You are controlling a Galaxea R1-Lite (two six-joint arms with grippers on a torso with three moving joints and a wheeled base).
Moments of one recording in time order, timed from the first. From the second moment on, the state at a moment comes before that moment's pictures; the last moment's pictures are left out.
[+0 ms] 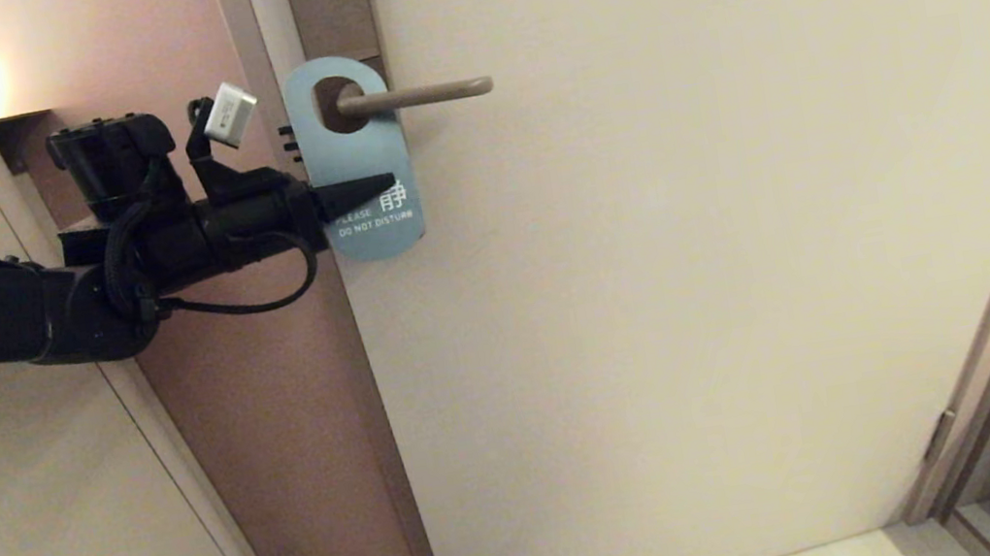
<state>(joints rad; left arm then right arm) -0.19 1.98 -1.40 -0.60 -0.95 -0.11 0.01 0.00 0.00 0.01 0.01 -0.06</state>
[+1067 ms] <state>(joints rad) -0.30 1.91 -1.36 -0.60 -0.67 -0.10 0.01 0.00 0.00 0.01 0.01 -0.06</state>
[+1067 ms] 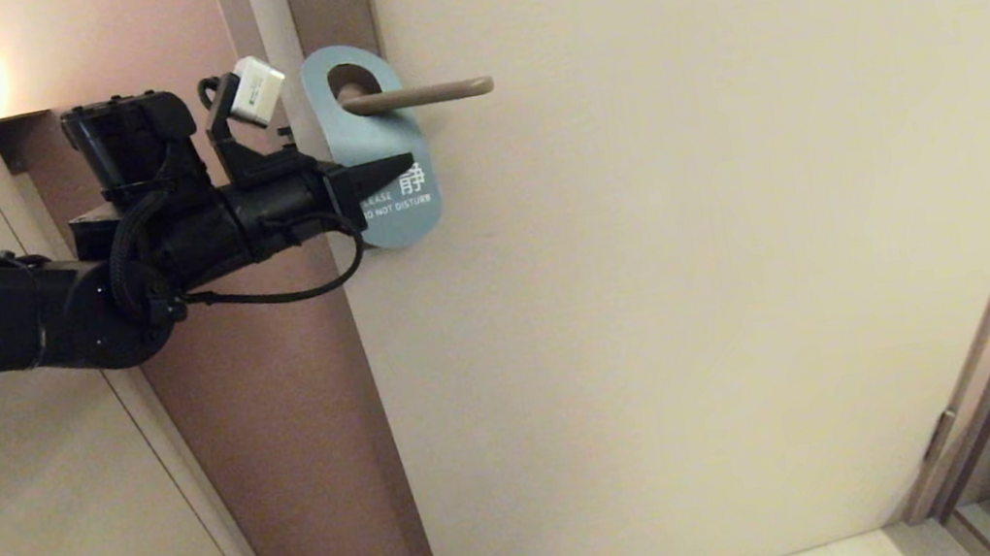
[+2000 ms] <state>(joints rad) -0.37 1.86 -1.26 -0.60 -0.50 -0.05 0.01 0.00 0.00 0.01 0.01 -0.06</state>
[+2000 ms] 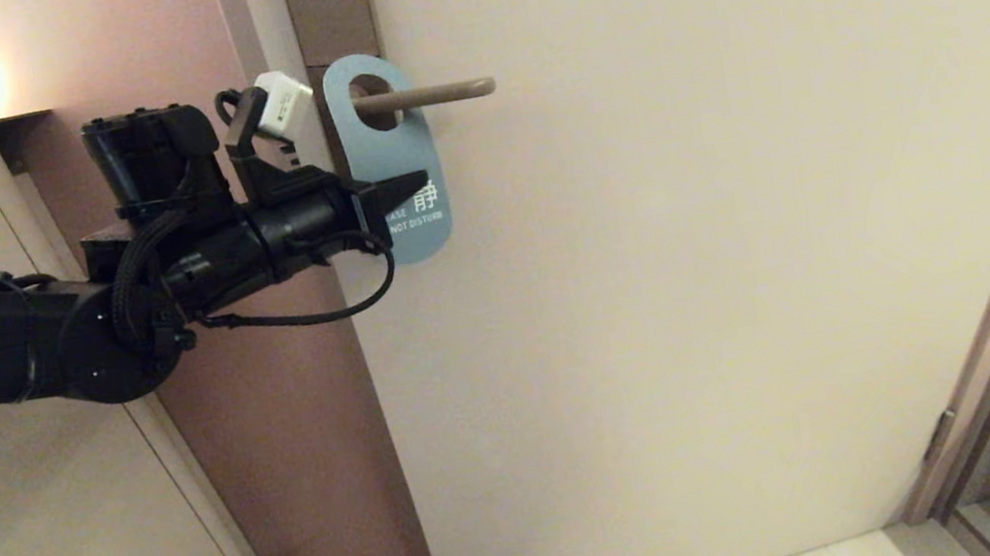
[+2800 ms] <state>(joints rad) -0.44 1.91 -1.32 -0.60 -0.35 -0.02 0.01 0.00 0.00 0.01 0.01 -0.06</state>
